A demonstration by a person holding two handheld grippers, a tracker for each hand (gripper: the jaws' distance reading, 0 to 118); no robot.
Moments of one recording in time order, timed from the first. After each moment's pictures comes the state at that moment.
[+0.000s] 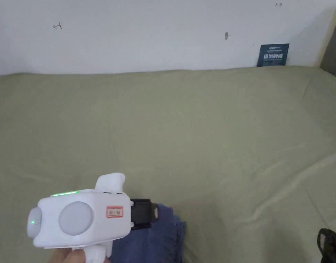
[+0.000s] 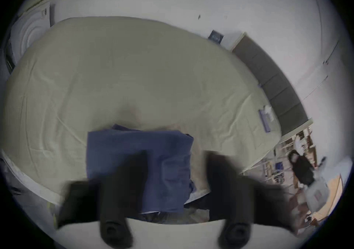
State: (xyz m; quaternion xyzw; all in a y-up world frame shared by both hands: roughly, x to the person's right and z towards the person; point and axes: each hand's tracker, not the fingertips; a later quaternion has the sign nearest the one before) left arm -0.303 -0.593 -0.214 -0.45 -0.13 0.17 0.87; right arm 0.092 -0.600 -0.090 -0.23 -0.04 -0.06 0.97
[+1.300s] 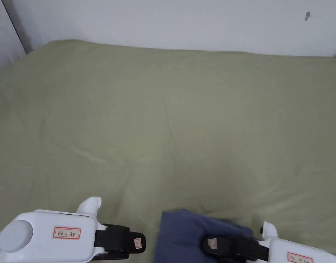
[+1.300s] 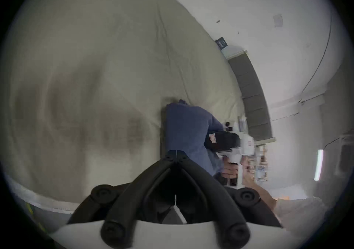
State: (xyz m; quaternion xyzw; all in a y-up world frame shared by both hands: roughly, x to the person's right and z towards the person) left arm -0.494 -0.700 -0.224 -0.52 -0.21 0.36 0.75; right arm -0.055 -0.816 -0.299 -0.49 0.40 -0.52 0.57
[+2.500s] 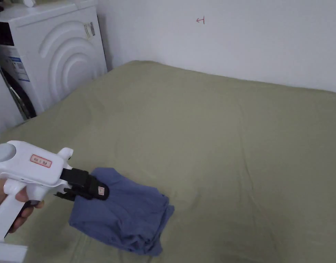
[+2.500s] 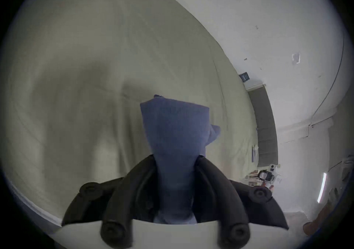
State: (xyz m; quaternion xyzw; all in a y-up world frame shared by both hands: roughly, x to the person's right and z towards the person) left arm -0.782 -0.655 -0.276 -0.49 -0.10 0.36 0.79; right arm -0.019 -0.660 -0.255 -0.45 0.37 -0.32 0.75
